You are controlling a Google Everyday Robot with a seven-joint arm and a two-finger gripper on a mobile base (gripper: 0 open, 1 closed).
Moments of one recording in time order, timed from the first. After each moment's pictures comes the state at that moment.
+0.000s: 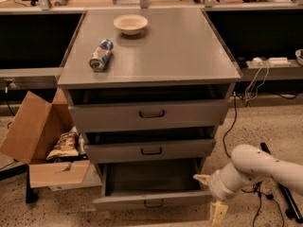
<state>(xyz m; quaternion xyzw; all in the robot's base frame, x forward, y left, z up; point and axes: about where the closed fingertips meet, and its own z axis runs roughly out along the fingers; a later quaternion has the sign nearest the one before) 0.402 -0.205 0.454 -0.69 0.67 0.21 0.13</state>
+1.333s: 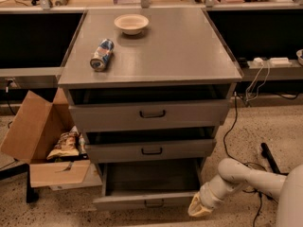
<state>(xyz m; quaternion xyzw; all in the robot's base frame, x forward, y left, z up) 0.409 -0.199 0.312 -0.69 0.65 0.29 0.12</state>
